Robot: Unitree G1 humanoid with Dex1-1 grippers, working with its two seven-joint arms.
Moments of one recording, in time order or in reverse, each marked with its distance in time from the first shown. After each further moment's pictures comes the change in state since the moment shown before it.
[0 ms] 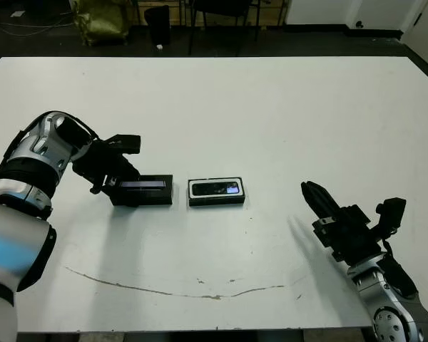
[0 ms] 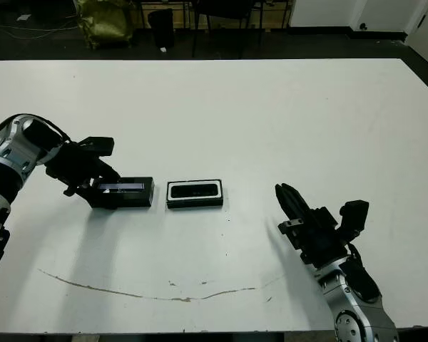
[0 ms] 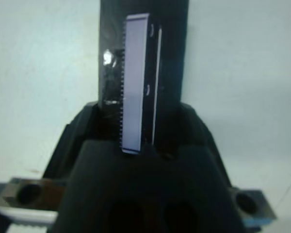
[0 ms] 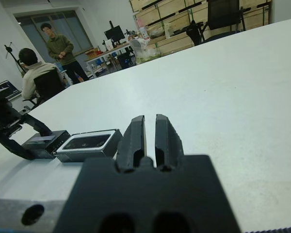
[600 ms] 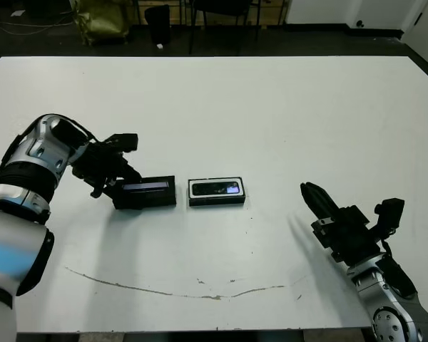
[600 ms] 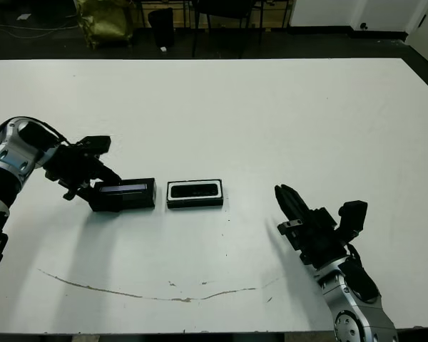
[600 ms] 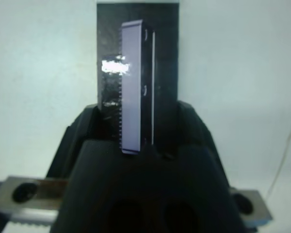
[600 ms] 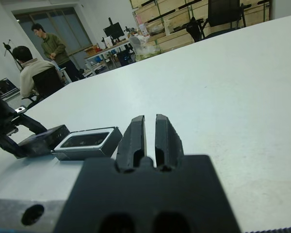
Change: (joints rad) left arm 0.055 0.004 0.145 -0.053 -0.132 0.134 -0.083; right arm 0.000 0.000 0.004 0.008 -0.004 -0.001 0.006
